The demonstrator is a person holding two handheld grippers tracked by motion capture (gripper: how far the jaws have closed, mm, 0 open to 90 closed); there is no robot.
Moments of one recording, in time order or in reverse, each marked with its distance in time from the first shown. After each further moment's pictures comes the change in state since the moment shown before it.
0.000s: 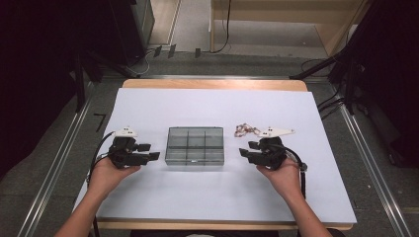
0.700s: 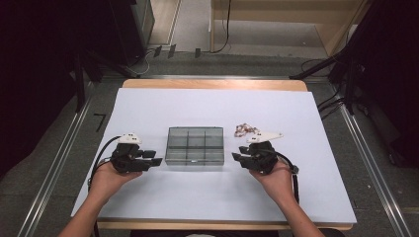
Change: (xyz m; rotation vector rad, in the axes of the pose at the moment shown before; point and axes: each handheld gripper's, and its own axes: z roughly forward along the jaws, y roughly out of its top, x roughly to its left) left arm -0.015 -0.007 0.003 0.035 -0.044 0.068; right arm 0.025 0.001 0.009 0.035 0.014 -0.061
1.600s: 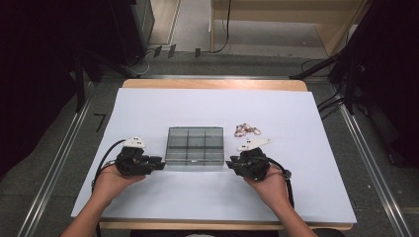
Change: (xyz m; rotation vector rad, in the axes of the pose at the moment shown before) left arm -0.006 -0.004 0.010 0.026 -0.065 0.013; right arm 0.023 -0.006 0.010 0.071 0.054 -0.052
